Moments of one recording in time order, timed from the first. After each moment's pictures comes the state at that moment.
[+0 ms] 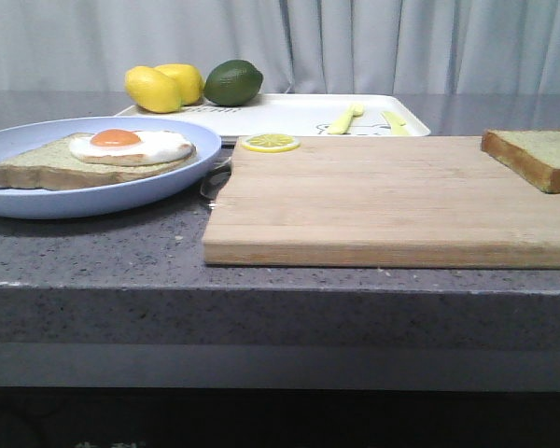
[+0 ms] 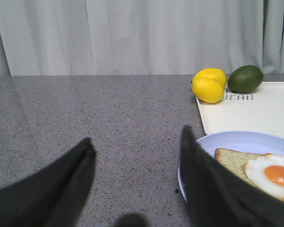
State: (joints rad) left arm -0.02 0.52 -0.47 0.21 0.14 -0.18; right arm 0.08 0.51 -0.62 0.00 0.41 0.15
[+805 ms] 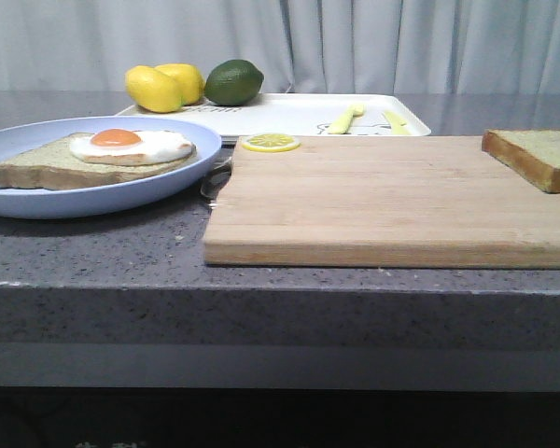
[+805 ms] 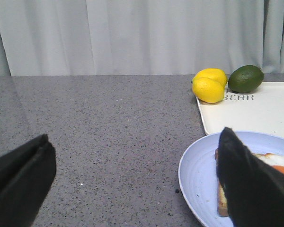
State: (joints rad) left arm -0.02 0.52 -0.47 0.21 0.14 -0.18; right arm -0.08 1.17 -1.07 0.00 0.70 0.16
